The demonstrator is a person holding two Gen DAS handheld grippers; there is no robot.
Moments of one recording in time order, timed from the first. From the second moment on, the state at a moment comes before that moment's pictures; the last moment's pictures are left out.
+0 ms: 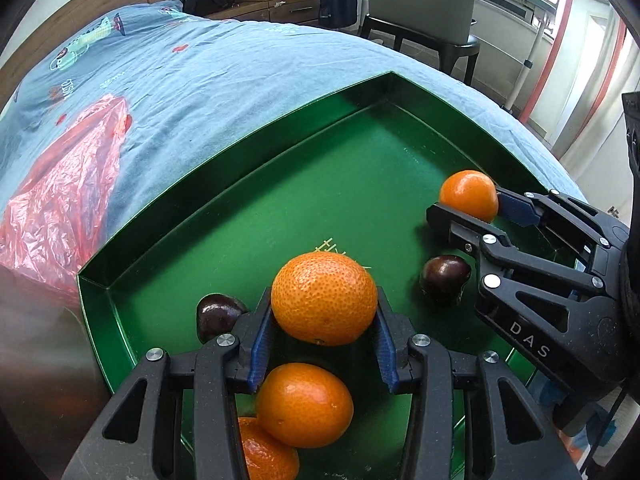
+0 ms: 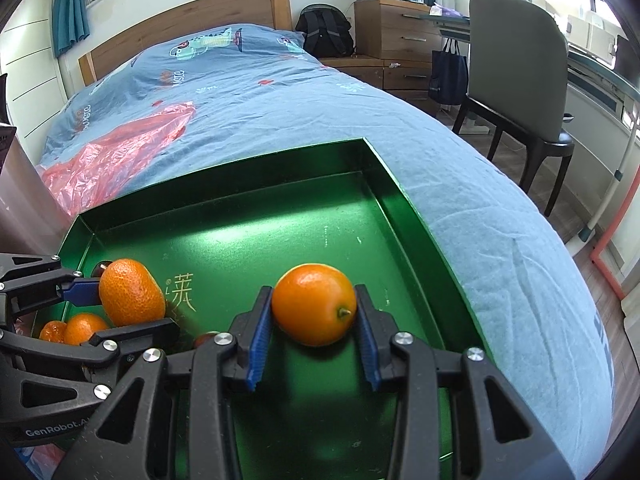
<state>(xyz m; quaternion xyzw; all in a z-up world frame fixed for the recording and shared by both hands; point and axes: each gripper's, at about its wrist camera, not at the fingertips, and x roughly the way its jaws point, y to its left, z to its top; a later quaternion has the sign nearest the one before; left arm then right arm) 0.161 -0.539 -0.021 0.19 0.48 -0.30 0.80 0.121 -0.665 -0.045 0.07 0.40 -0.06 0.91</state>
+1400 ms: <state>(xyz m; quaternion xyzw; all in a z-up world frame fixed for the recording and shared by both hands) 0.022 -0.369 0.058 0.14 0.45 -0.24 0.85 0.016 -0.572 0.041 0.07 0.38 -0.06 0.92</state>
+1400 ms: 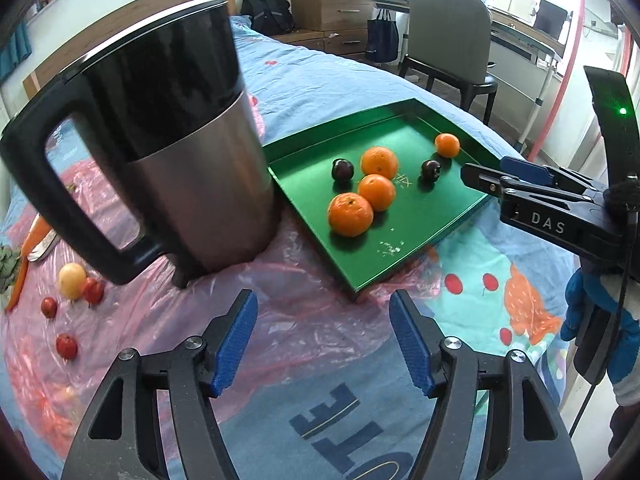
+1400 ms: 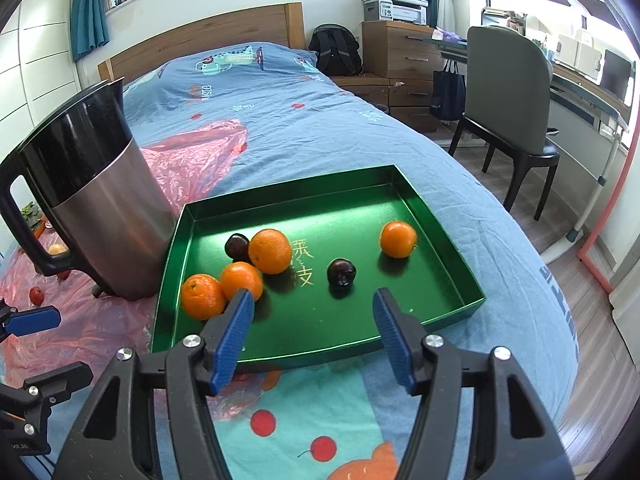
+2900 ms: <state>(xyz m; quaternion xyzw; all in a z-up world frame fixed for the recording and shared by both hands) -0.043 -0.112 0.049 0.05 0.44 -0.04 0.90 -0.053 -0.324 0.067 -0.03 0.40 0.11 0.91</state>
